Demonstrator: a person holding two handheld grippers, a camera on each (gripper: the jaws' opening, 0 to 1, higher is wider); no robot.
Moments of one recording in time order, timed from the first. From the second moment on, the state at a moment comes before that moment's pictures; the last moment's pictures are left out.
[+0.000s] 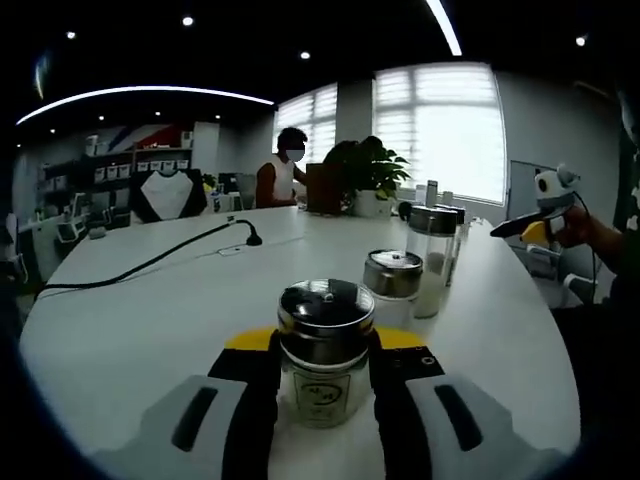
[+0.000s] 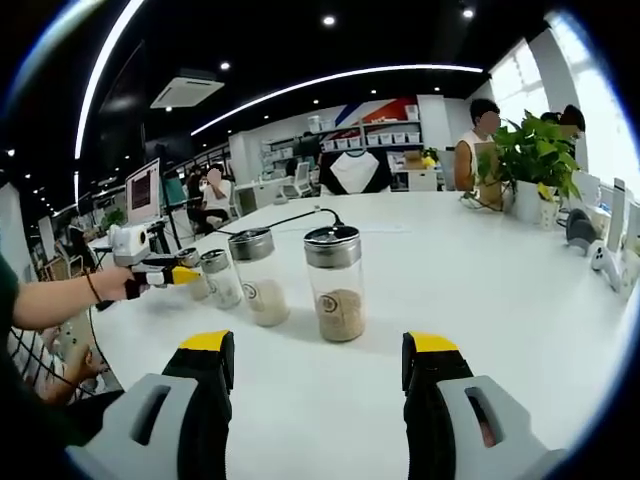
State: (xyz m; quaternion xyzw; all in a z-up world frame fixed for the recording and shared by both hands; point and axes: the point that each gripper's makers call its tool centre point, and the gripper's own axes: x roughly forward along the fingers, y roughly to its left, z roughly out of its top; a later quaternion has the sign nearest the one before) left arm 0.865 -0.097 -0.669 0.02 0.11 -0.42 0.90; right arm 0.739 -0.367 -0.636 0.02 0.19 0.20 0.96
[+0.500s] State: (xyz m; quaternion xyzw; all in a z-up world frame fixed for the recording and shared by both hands) left arm 0.869 -0.094 -0.670 0.01 0.09 -0.34 0.93; right arm 0.738 -0.364 -0.637 0.02 0.19 0.20 0.96
